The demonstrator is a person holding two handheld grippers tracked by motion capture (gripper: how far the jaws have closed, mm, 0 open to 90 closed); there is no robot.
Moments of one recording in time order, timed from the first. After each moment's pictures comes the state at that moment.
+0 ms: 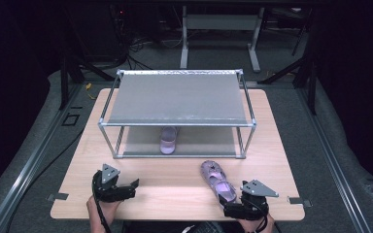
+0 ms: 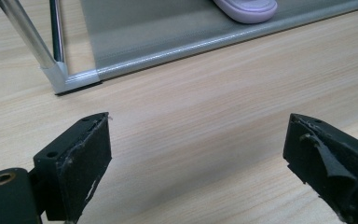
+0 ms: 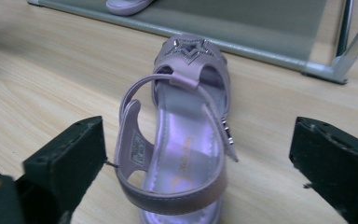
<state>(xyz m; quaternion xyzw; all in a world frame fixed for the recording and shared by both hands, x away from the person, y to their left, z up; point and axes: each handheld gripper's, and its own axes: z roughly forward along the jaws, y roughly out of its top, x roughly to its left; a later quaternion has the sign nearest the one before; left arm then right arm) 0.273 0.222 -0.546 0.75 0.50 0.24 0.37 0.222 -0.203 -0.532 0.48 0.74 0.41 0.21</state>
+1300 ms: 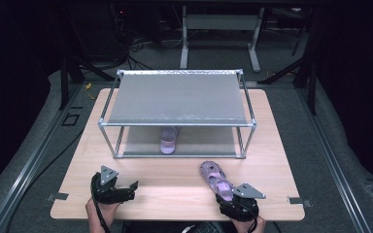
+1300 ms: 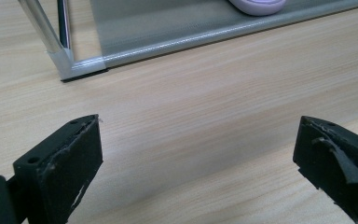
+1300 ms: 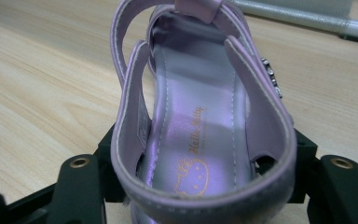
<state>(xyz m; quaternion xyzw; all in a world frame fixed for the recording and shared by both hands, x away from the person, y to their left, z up) 0.270 0.224 -0.549 0.74 0.51 0.24 0.36 0.231 -0.192 -0.570 0.47 0.76 0.40 0.20</state>
